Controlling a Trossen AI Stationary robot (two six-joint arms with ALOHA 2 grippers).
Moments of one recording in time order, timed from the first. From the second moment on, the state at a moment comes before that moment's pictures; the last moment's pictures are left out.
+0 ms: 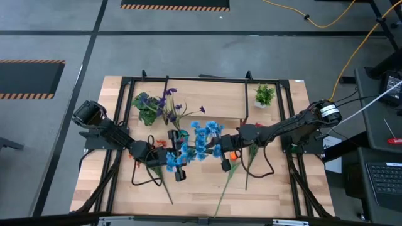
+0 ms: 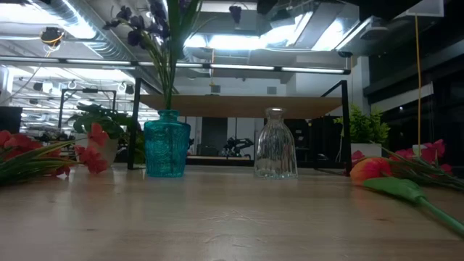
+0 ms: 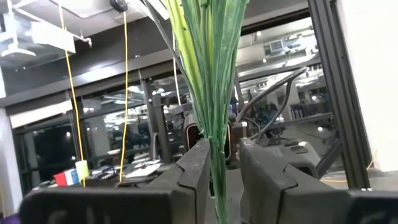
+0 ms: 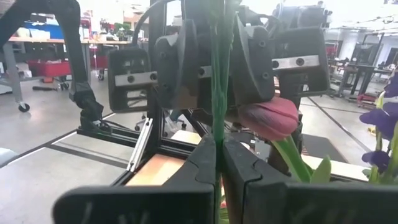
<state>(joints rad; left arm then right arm) -0.52 1.63 0.77 1.38 -0.64 0.49 0.23 1.59 0.86 0.81 -0.05 -0.08</state>
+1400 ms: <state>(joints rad) -0.56 1.63 0.77 1.39 -0.79 0.49 0.23 1.59 0.95 0.60 -0.09 -0.08</state>
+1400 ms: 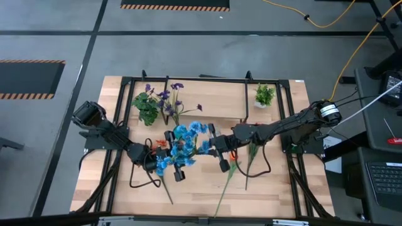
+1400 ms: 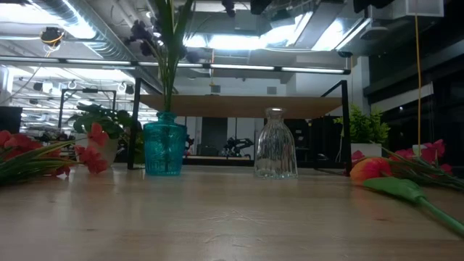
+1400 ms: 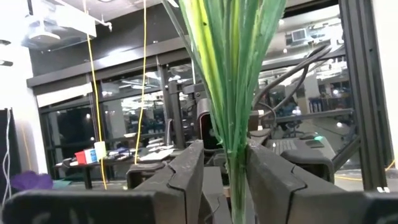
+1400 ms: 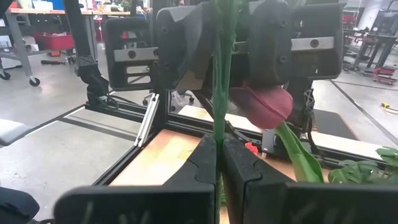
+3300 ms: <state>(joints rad) -0.92 1.50 0.77 1.47 -1.25 0.86 0.23 1.44 0.93 0.44 -0.06 -0.17</state>
